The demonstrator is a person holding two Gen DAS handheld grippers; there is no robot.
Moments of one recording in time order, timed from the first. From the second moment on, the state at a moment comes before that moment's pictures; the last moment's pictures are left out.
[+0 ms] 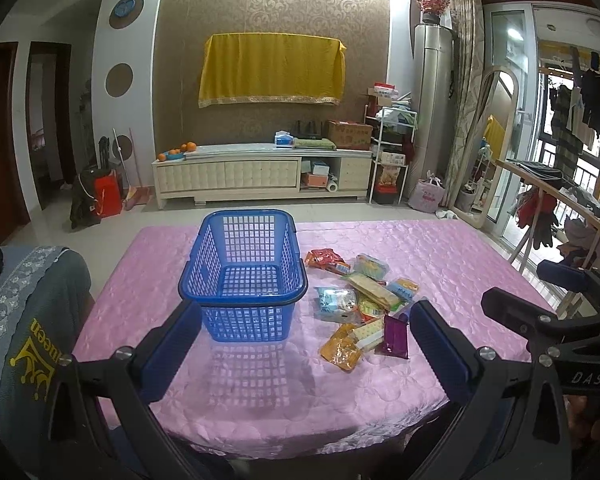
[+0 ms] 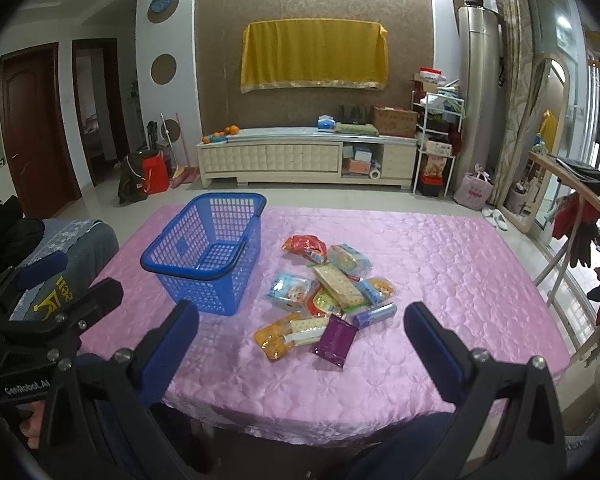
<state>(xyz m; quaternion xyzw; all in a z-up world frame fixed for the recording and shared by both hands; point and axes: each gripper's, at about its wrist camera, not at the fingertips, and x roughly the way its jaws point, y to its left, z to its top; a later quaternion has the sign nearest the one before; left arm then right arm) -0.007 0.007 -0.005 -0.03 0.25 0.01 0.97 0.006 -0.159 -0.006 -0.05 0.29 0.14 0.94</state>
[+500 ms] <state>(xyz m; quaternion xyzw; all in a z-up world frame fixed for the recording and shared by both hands) -0.008 0.007 -0.003 -0.03 0.25 0.01 0.97 0.005 -0.158 -0.006 -0.05 0.29 0.14 0.94</state>
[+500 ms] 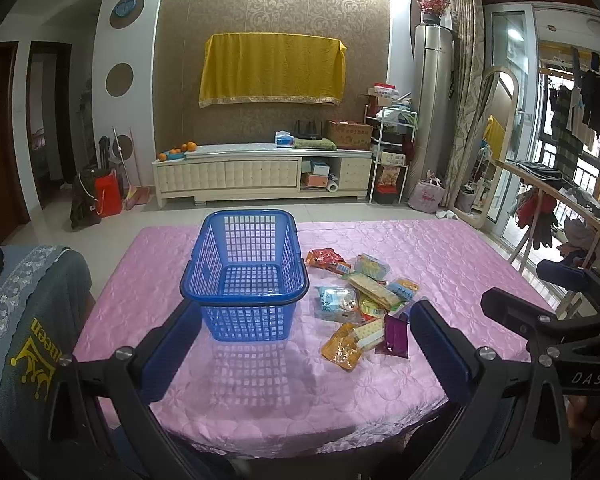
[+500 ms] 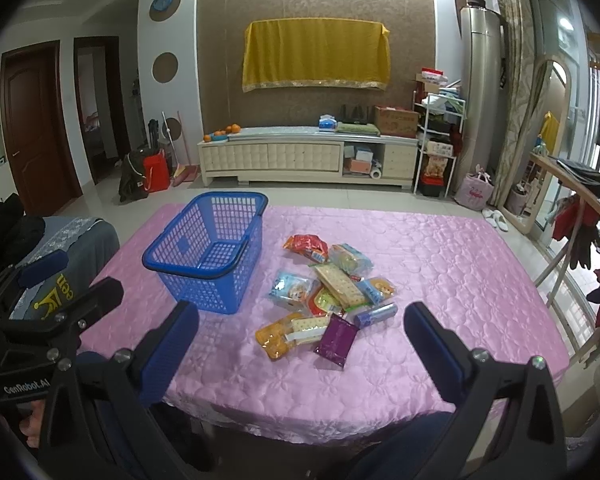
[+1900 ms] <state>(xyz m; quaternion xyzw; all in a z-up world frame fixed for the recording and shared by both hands) 0.089 -0.064 -0.022 0.02 0.33 -0.03 0.94 0.078 -0.235 -0.032 0.00 0.34 0.13 0.93</state>
